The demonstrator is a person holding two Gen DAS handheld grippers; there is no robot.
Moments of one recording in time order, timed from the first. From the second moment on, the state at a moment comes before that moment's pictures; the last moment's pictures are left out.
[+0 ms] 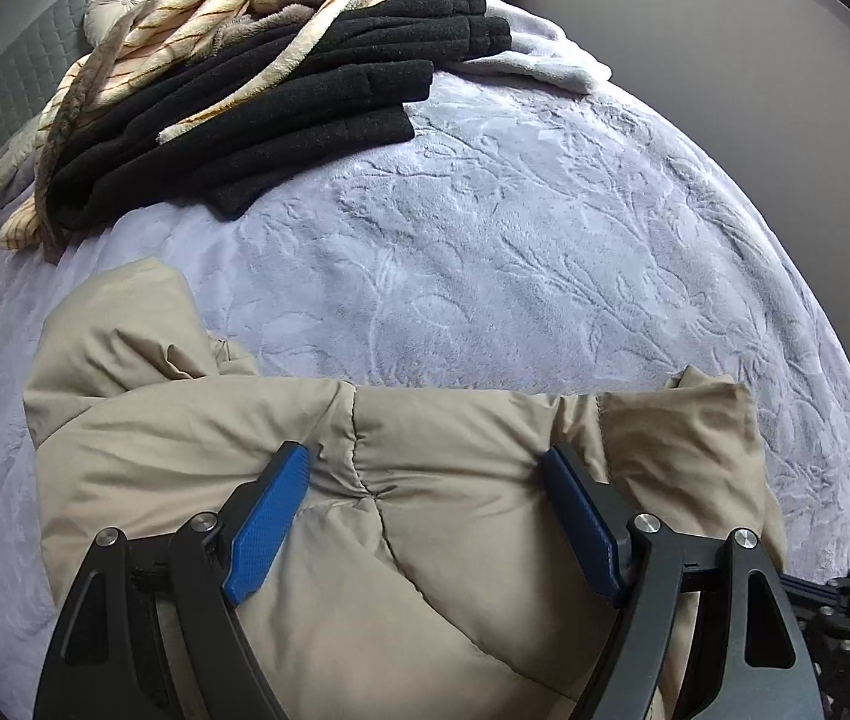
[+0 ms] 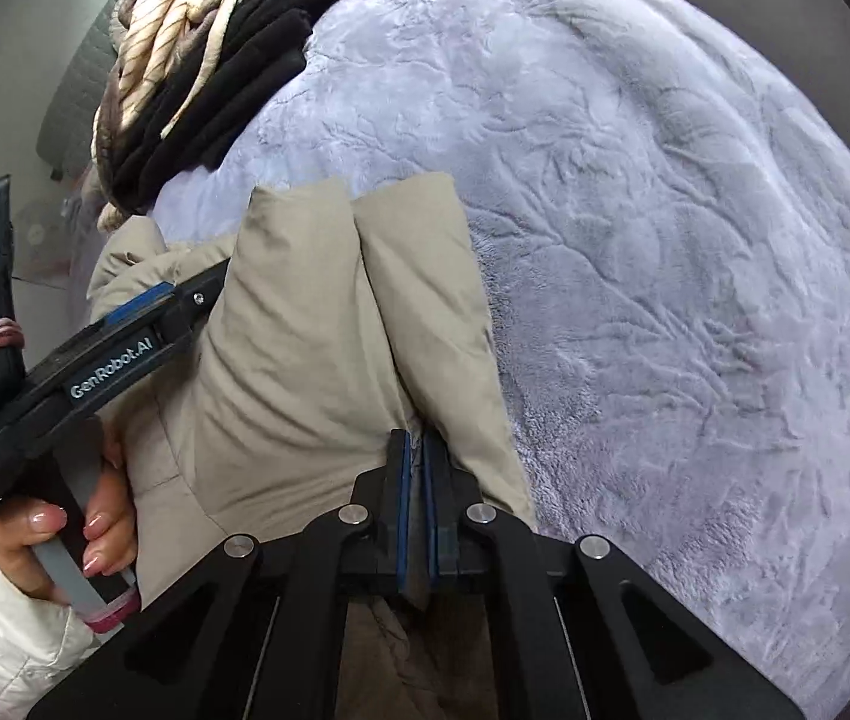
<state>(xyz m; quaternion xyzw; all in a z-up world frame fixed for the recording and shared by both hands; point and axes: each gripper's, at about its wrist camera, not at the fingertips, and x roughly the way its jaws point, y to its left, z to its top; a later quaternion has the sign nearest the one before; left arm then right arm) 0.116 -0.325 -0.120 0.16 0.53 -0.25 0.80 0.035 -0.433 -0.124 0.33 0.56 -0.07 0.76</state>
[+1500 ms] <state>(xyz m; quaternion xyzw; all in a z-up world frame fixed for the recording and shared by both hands) 0.031 -0.133 -0.079 0.06 0.63 -0.16 0.76 0.000 -0.407 -0.075 0.28 0.59 -0.08 0.75</state>
